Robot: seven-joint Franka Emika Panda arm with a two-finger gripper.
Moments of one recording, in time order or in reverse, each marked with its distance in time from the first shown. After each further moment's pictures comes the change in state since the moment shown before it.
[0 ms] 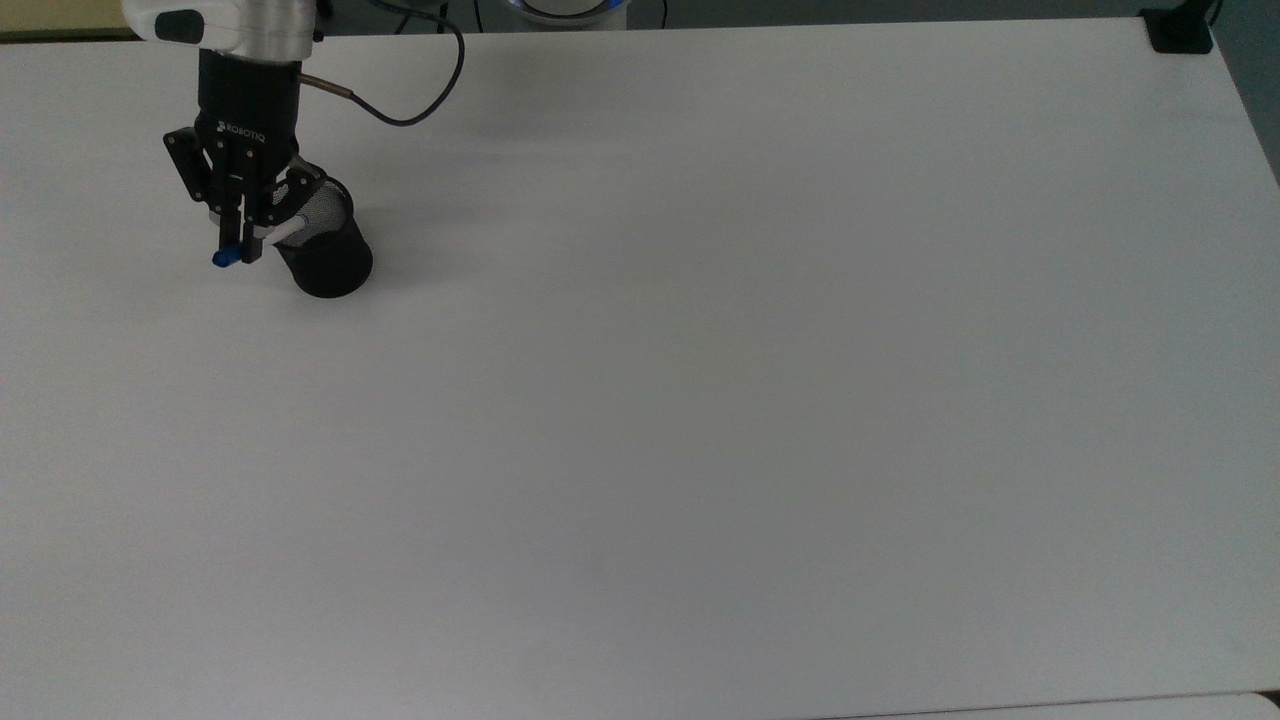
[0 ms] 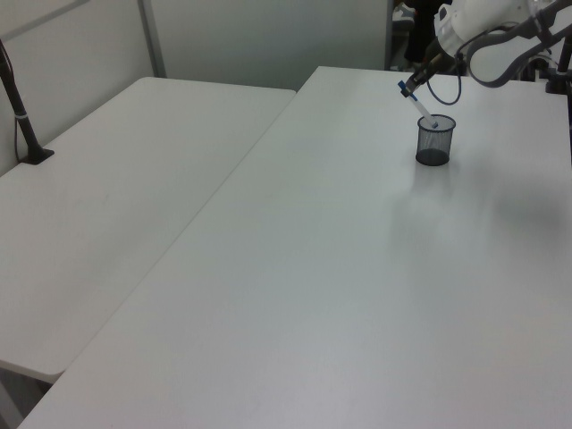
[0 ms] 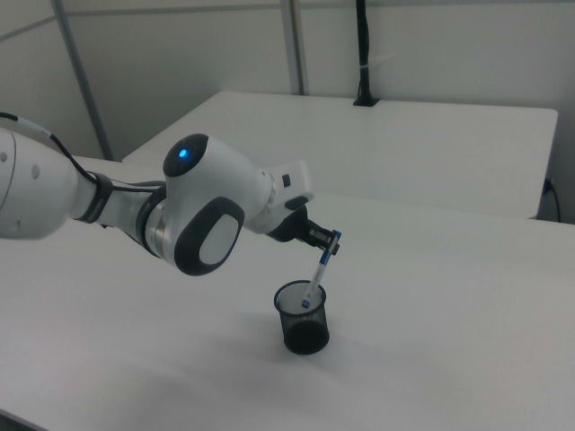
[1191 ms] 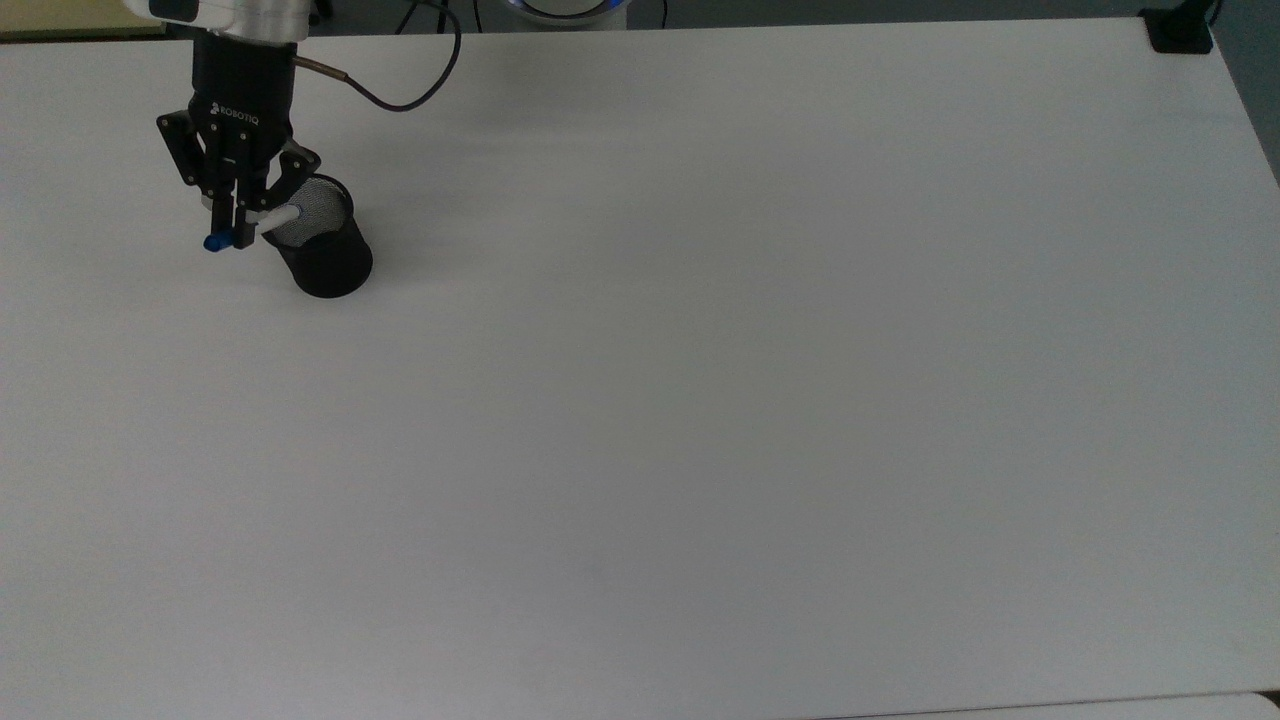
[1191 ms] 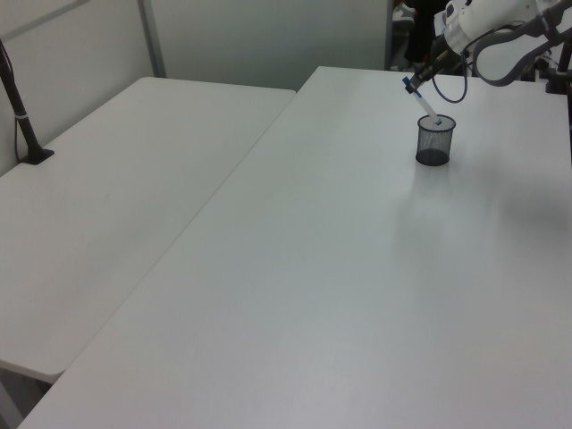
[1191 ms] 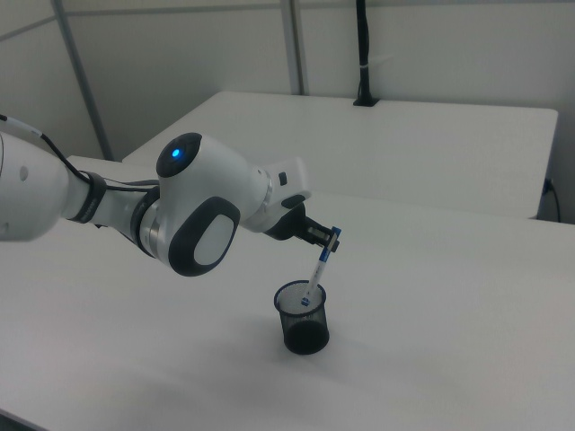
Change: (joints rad) arm -0.010 -0.034 0.000 -0.025 0.000 0.014 -0.001
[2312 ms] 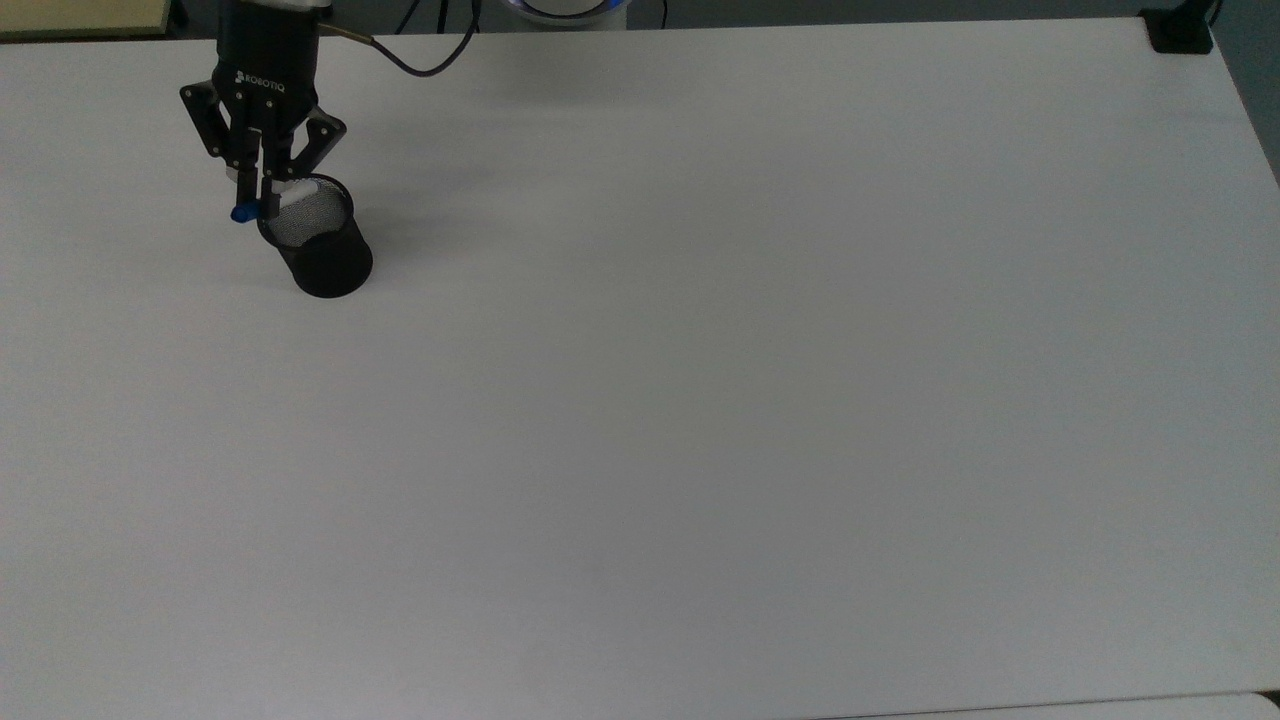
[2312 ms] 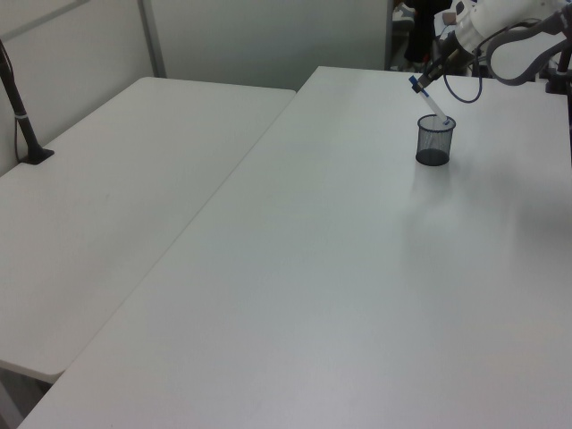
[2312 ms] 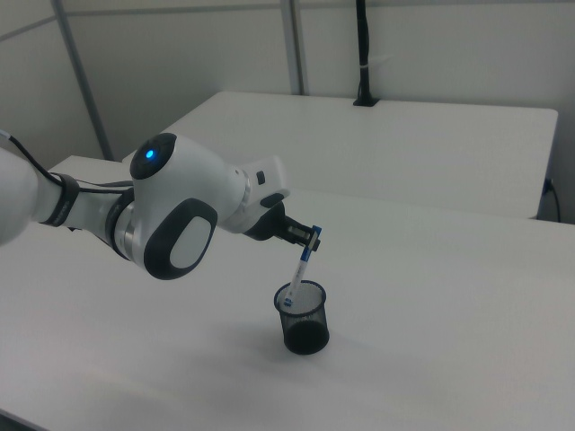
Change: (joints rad) arm 0.015 -0.095 0.008 -0.091 0.000 0.003 -0.033
